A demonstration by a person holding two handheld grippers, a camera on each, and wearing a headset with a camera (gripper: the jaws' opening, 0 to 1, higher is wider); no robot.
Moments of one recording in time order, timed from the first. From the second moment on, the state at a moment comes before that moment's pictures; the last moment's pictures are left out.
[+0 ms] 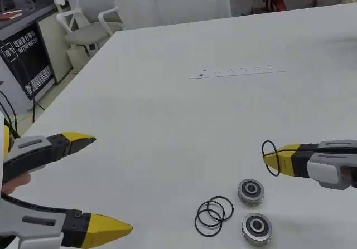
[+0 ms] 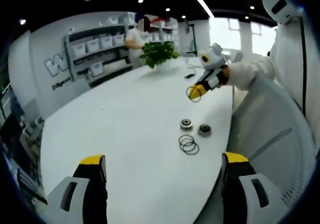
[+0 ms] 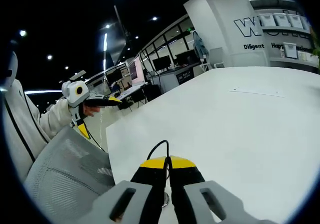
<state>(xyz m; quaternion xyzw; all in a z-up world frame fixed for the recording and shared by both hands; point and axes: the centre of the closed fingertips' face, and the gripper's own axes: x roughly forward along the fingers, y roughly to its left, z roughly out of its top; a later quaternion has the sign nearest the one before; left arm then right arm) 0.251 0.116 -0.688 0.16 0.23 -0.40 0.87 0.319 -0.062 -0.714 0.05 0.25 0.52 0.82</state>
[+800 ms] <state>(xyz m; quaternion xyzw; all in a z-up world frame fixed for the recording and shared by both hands) 0.223 0.141 -0.714 0.12 0.26 -0.36 0.89 0.289 -0.014 -0.764 -0.06 0.30 0.58 0.75</state>
